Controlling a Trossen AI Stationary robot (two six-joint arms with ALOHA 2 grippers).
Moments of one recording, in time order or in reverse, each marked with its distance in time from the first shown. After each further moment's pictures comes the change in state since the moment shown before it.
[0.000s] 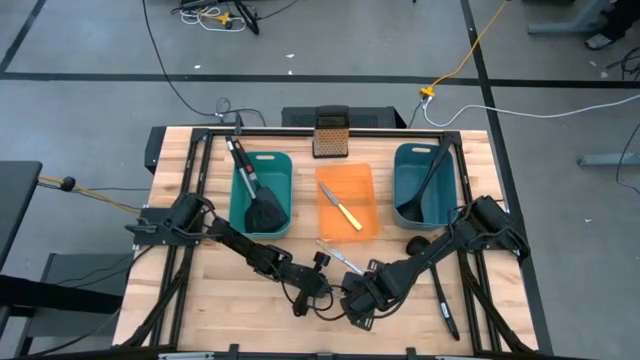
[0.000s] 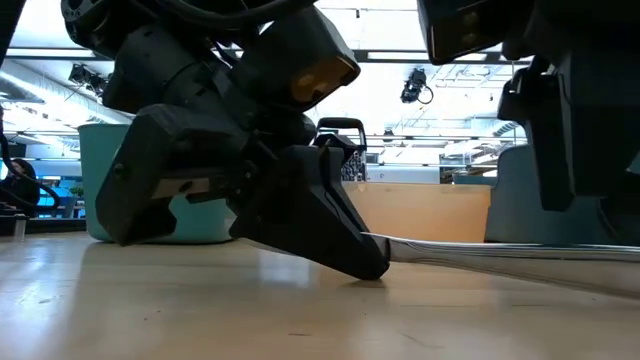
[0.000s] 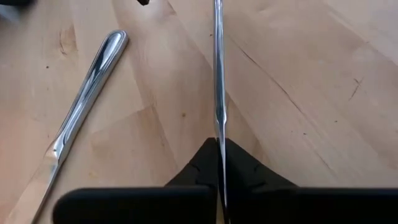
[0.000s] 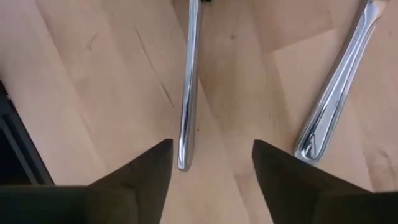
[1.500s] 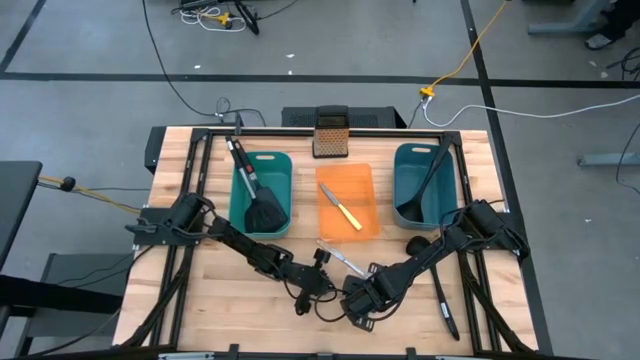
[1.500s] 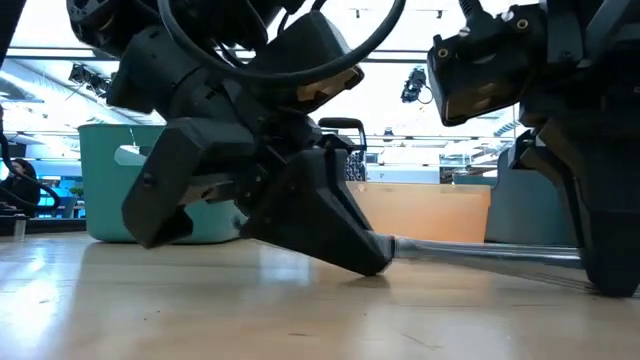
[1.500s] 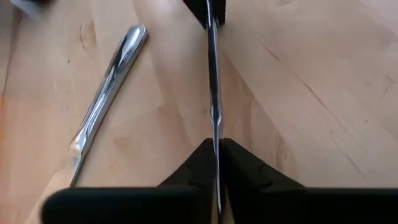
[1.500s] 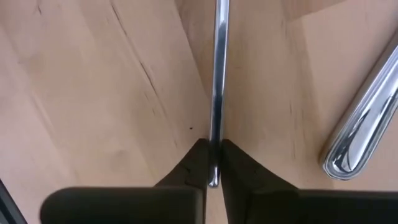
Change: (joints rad) left arm 0.000 -0.004 0.009 -0.020 -0.044 0.002; right arm -0.003 0.056 -0.085 0.105 -0.054 -0.008
